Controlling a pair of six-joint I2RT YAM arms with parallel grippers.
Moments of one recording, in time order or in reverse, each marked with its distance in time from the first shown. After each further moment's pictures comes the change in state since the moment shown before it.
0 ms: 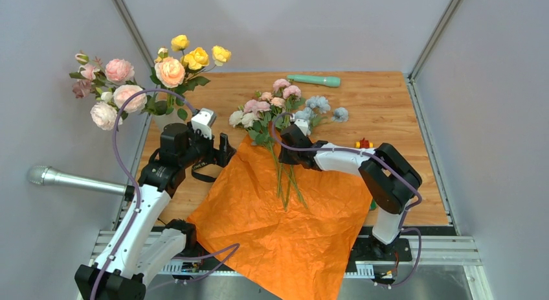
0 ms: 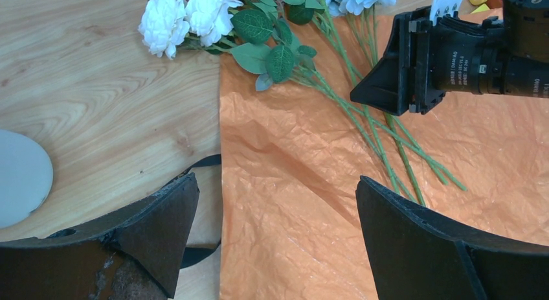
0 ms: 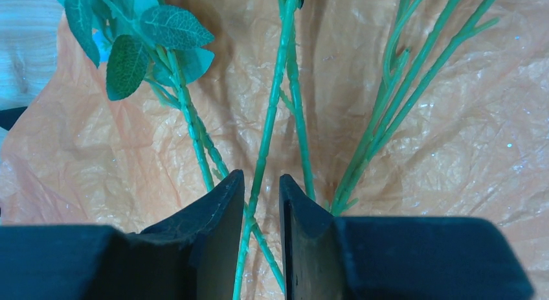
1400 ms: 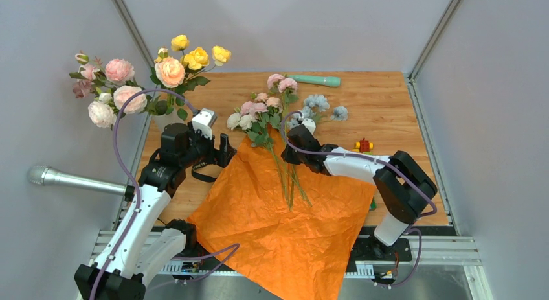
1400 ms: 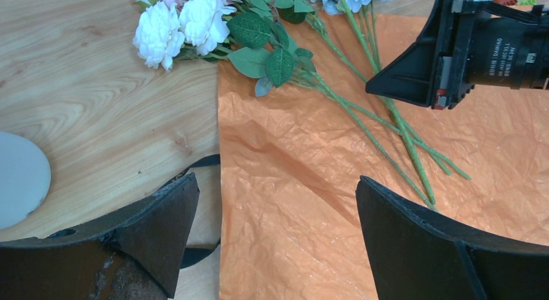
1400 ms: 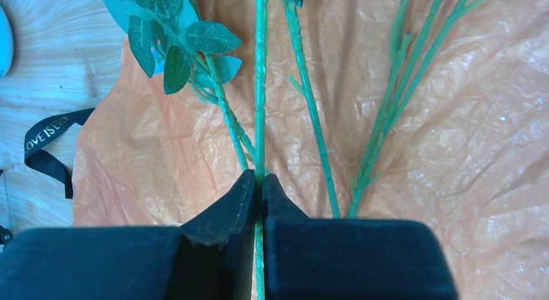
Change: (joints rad) left arm -0.006 0.000 0.000 0.000 0.000 0.000; right arm -0.008 -0.099 -0.067 0.058 -0.025 0.073
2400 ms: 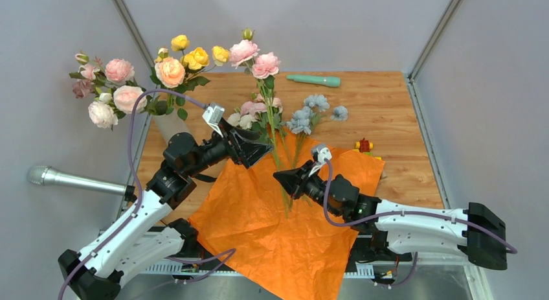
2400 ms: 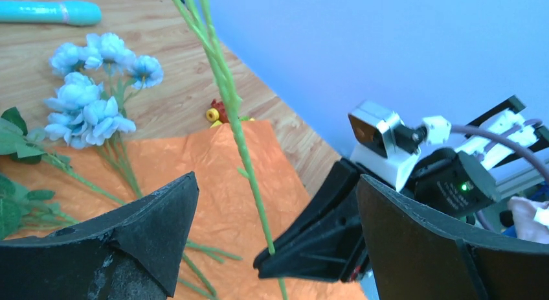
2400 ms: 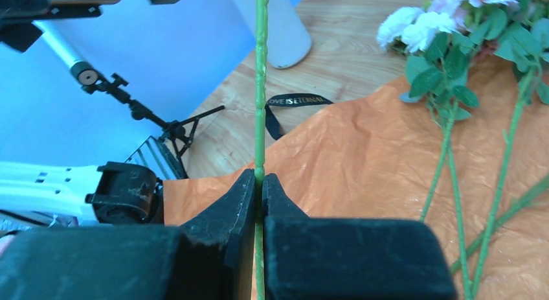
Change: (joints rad) left arm -0.378 -0.038 -0.019 0.520 0.072 -0.537; right arm 0.432 -0.724 -0.496 0.499 0.178 -0.282
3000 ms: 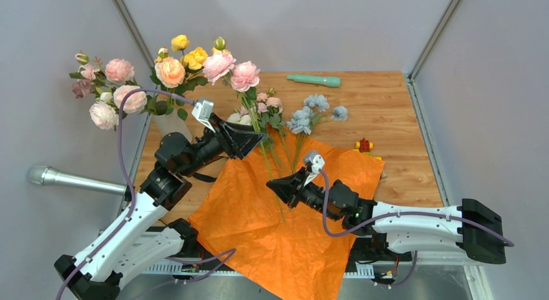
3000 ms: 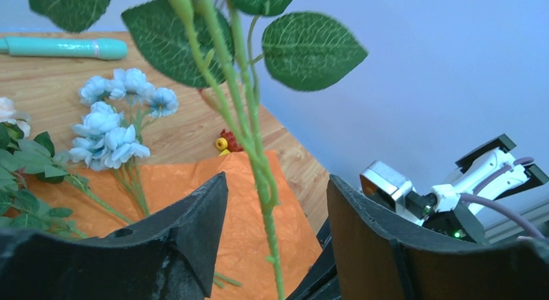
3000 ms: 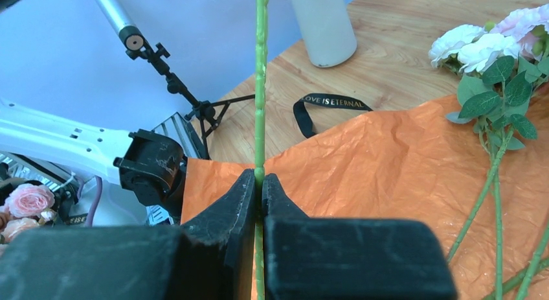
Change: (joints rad) left arm -0.001 -0.019 0.052 0.003 -0.099 -0.040; right arm 0.088 0.018 -0.037 0.155 -0.078 -0.121
